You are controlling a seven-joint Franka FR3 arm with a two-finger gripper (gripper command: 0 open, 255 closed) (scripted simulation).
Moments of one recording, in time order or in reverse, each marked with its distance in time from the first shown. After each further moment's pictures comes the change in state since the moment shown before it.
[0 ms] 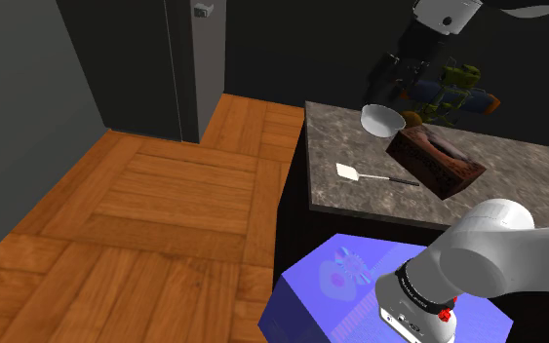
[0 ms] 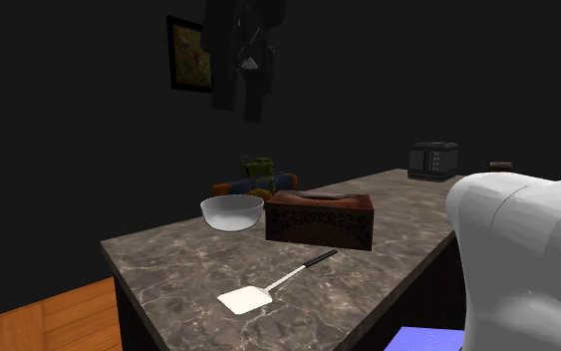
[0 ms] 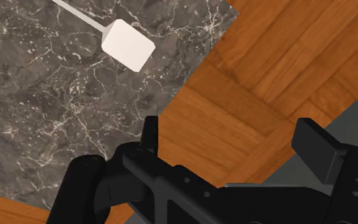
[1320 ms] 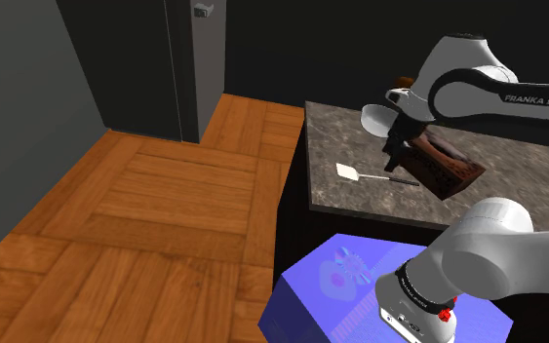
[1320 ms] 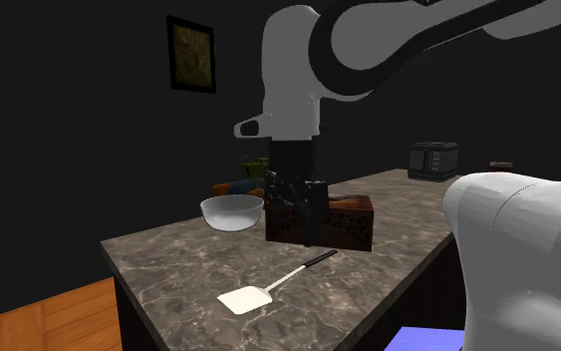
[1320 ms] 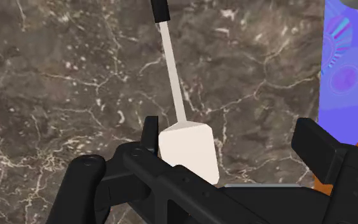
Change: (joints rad) arm 0.049 -0.064 -0.360 -0.440 -0.396 0.260 -0.829
